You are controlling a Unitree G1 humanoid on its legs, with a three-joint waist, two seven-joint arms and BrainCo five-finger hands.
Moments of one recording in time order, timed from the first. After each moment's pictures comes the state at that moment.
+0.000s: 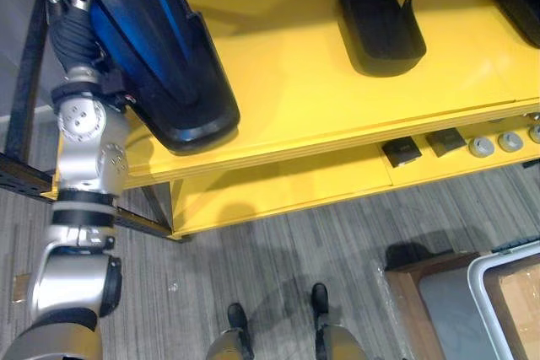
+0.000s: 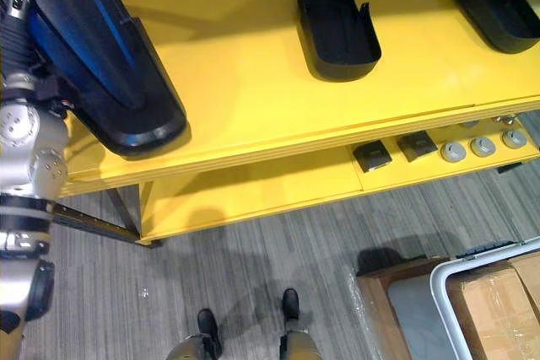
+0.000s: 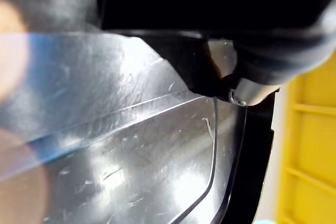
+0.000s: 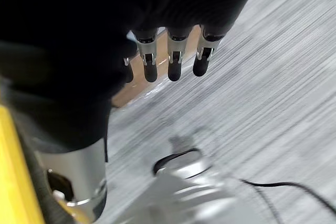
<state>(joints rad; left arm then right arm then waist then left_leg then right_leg) -1.12 0.76 -0.03 0.61 -0.67 -0.20 0.19 0.22 -0.04 -0.25 0.81 0.23 -0.11 -0.04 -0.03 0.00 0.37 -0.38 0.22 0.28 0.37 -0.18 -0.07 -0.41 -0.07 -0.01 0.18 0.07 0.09</state>
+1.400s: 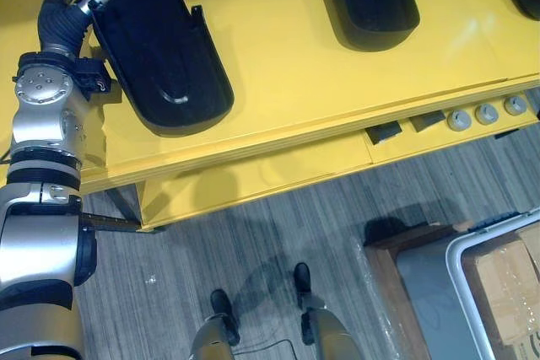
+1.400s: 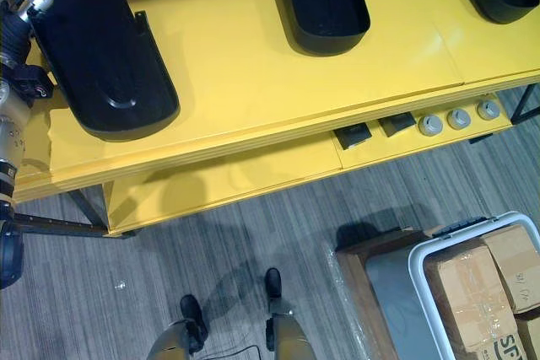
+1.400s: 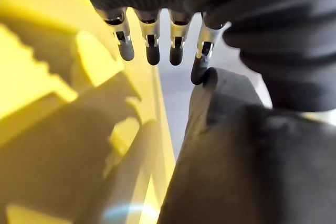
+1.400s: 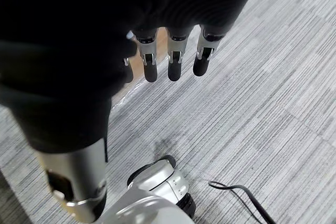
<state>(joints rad) -1.29 0.83 -0.11 0.87 -0.36 -0.06 0.00 0.22 -0.03 -0.25 0.85 0.29 -0.08 0.03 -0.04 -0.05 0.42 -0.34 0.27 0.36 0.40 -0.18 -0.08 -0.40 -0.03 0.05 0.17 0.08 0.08</state>
